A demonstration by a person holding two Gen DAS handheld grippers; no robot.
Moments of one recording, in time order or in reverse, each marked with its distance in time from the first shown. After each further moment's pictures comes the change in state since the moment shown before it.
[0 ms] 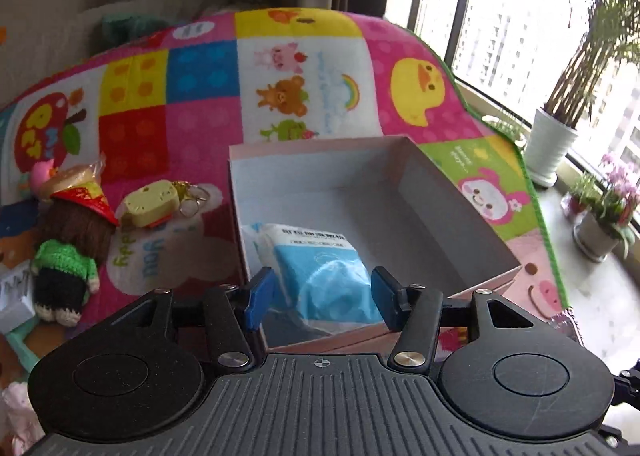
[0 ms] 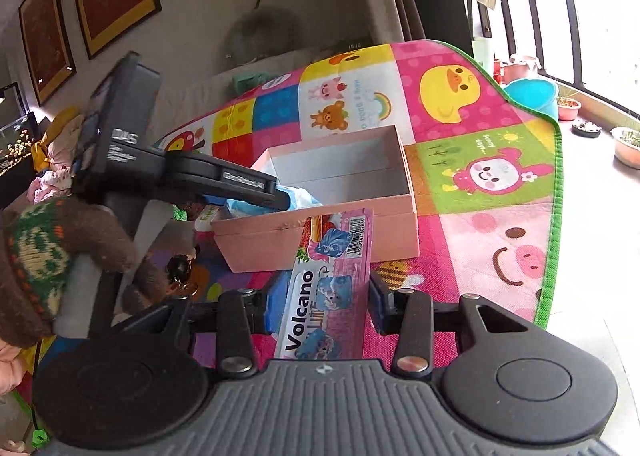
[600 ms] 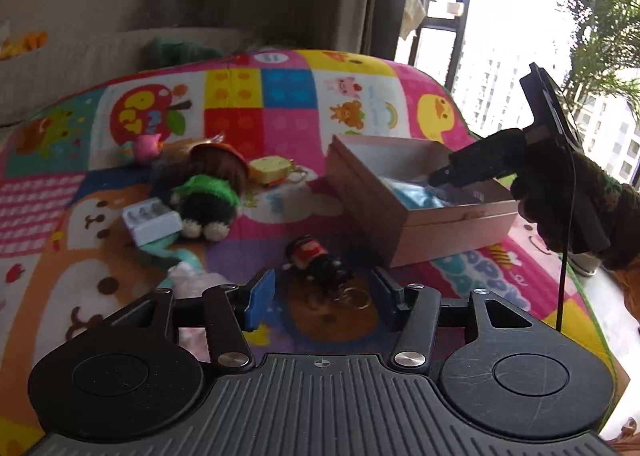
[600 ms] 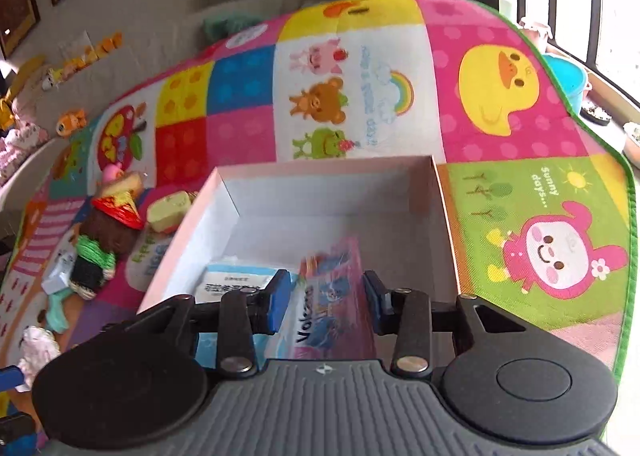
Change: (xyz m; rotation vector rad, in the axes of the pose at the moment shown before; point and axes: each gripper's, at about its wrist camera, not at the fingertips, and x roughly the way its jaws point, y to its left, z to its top) left arm -0.113 0.112 -0.100 -0.020 -0.139 -0.005; right arm 0.179 0.003 0.110 -0.052 0.244 -0.083
